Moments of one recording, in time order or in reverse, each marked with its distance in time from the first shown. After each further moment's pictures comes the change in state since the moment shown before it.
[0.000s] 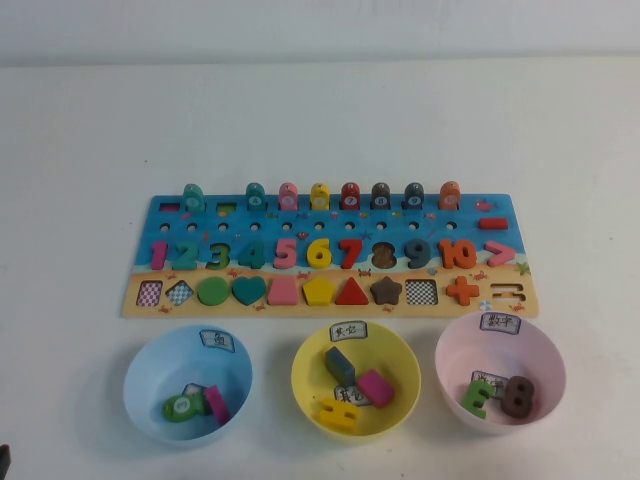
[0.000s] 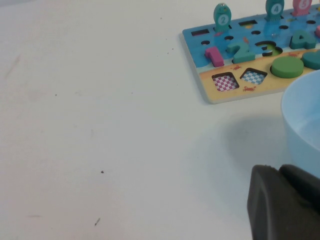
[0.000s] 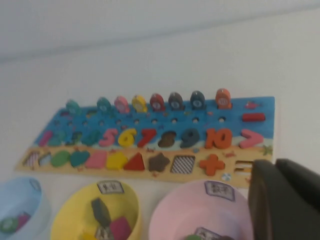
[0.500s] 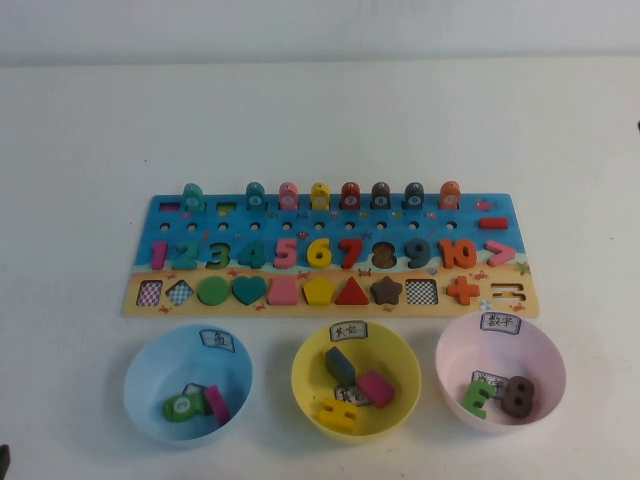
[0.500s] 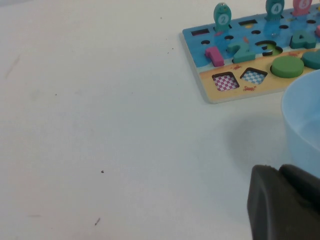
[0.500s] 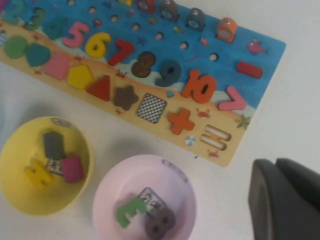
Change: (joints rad) right arm 0.031 1.021 -1.054 -0.368 0.687 0.008; left arm 0.000 0.000 0.000 0.000 0.000 0.000
